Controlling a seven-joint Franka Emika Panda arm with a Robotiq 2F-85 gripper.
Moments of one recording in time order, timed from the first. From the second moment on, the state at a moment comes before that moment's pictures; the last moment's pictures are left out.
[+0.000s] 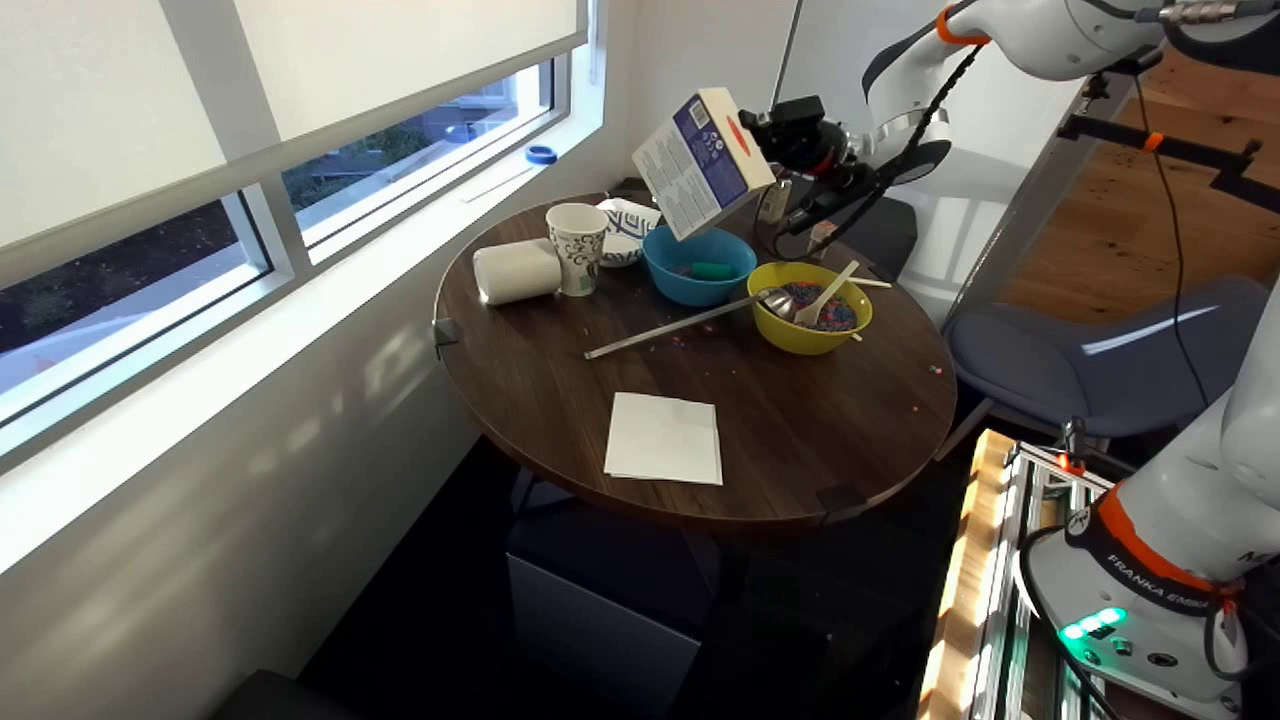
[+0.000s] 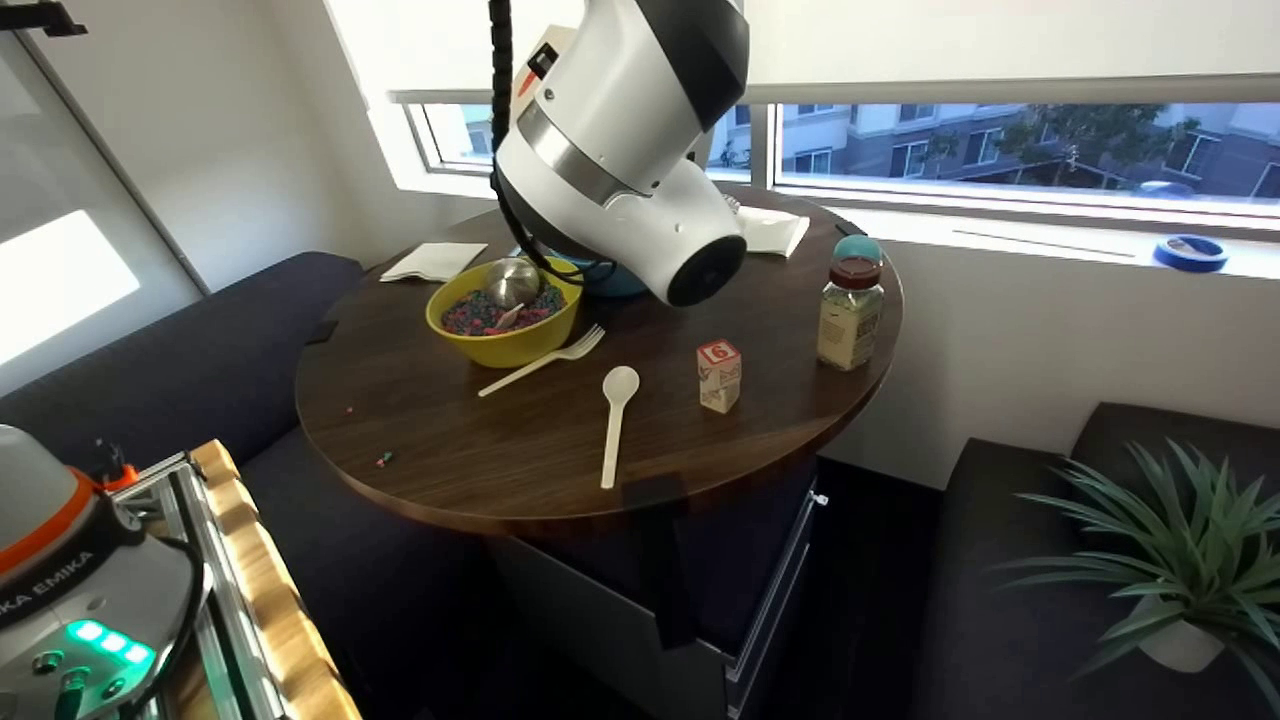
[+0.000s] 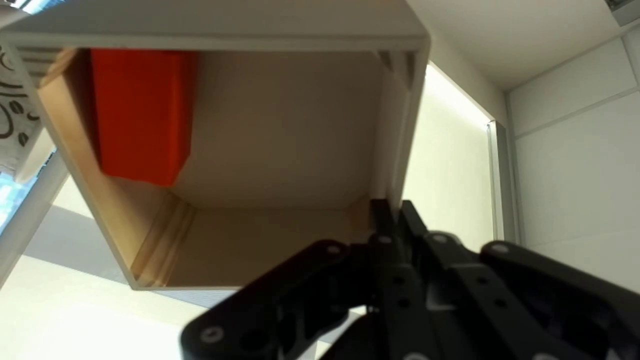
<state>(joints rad) -0.36 0.40 -0.27 -2.00 1.67 1.12 -1.40</state>
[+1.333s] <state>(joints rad) -0.37 0.44 -0.27 -1.99 1.75 0.99 -1.40</state>
